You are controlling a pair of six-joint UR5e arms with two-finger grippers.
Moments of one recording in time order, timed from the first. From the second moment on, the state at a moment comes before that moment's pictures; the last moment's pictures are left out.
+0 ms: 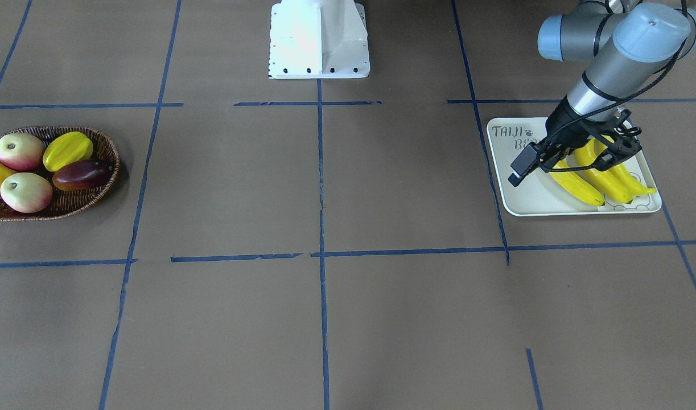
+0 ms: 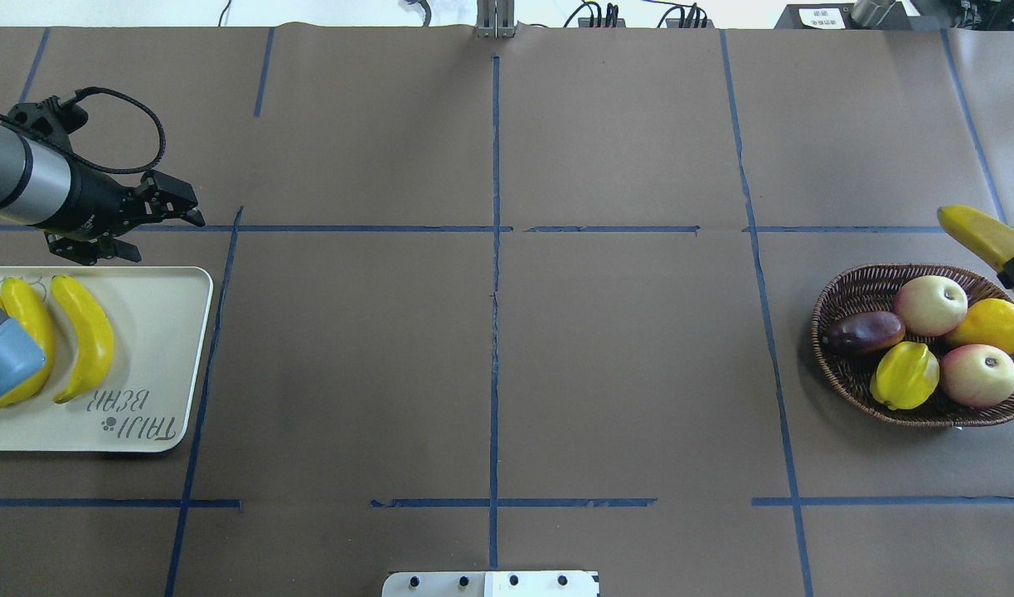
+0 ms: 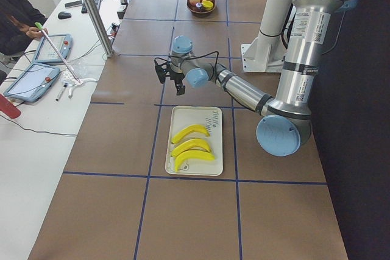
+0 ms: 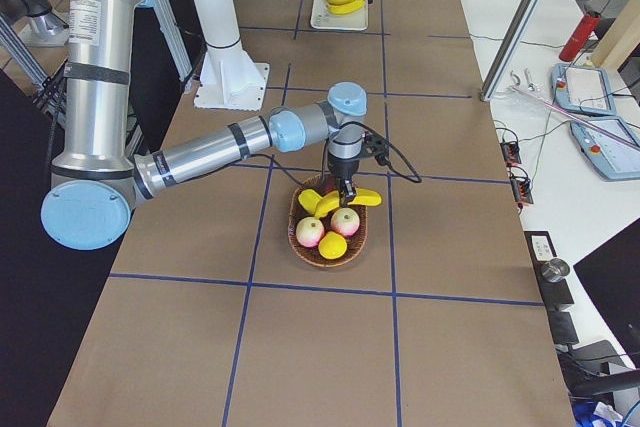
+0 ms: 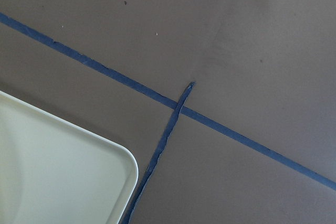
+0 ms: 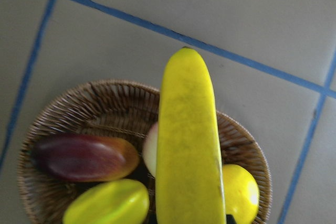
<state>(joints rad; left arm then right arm) -0.92 -1.73 -1.87 -1.97 -2.11 -1.45 1.18 -1.63 2.06 -1.66 2.20 0.16</state>
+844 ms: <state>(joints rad) -0.81 -2.01 -1.87 -2.01 -2.12 -1.79 0.95 -1.13 2.06 -1.68 2.42 0.70</state>
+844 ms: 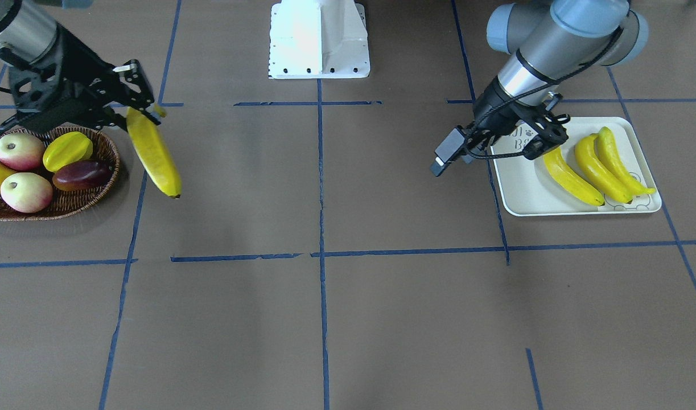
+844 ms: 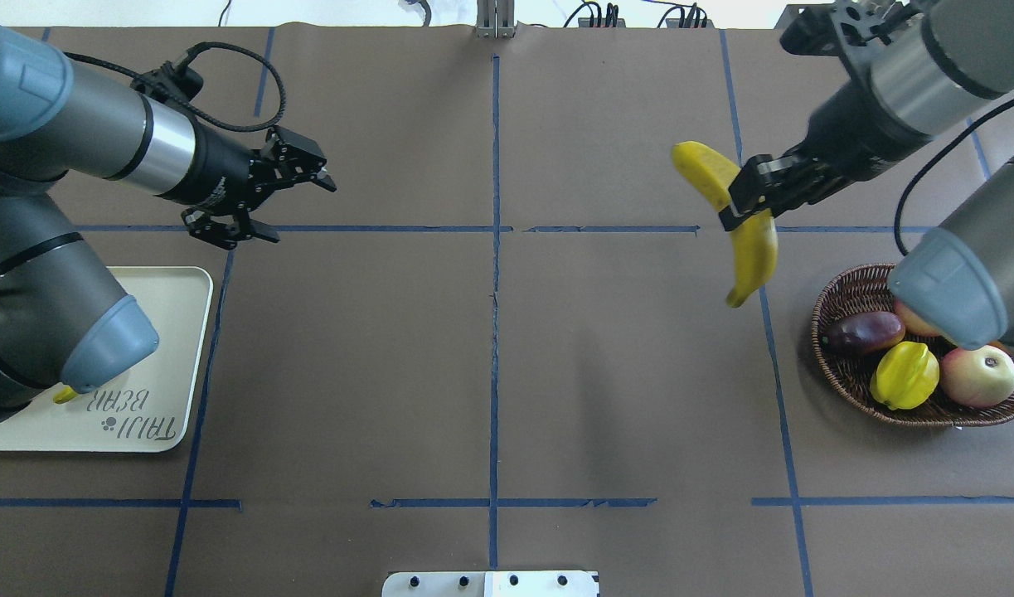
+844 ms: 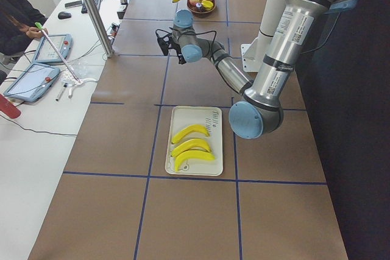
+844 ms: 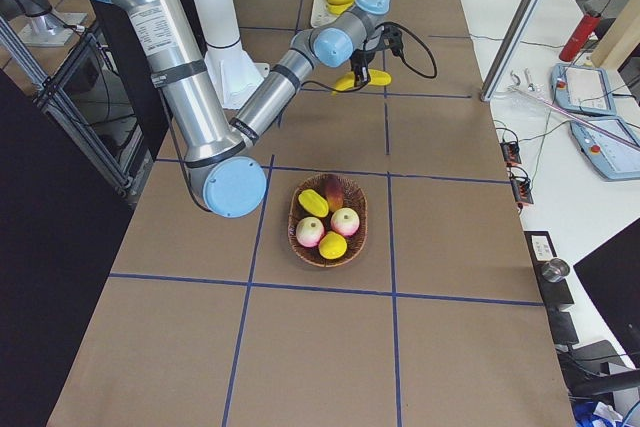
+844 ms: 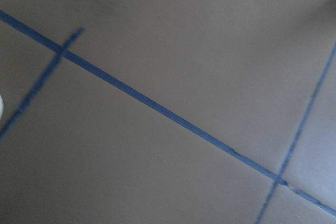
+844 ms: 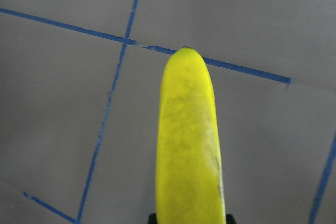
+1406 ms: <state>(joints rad) -0.77 -2.09 -1.84 -2.24 -2.11 -1.95 0.77 -0.97 2.07 -1.68 2.30 0.89</state>
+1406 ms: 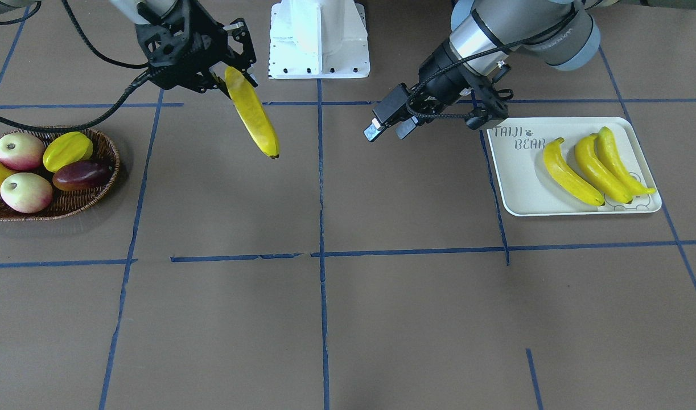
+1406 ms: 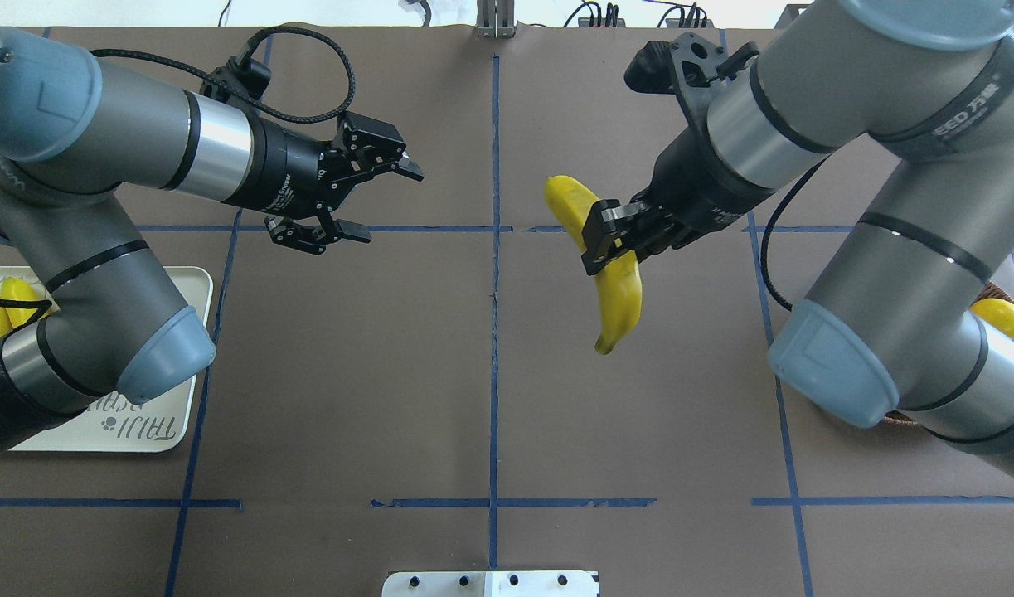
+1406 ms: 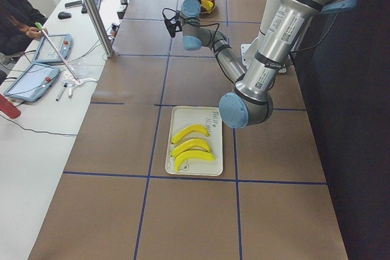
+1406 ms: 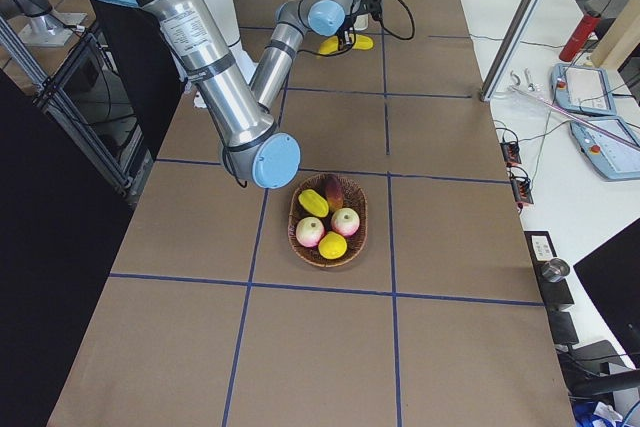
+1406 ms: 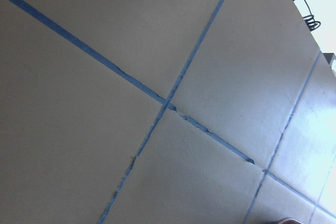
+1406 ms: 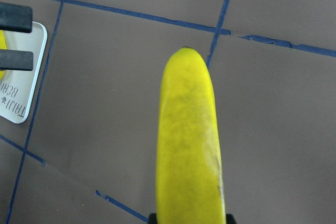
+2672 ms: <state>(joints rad) -0.62 -2.17 -1.83 -2.30 -1.92 -2.08 0.58 -0.94 2.06 -1.45 2.06 1.09</state>
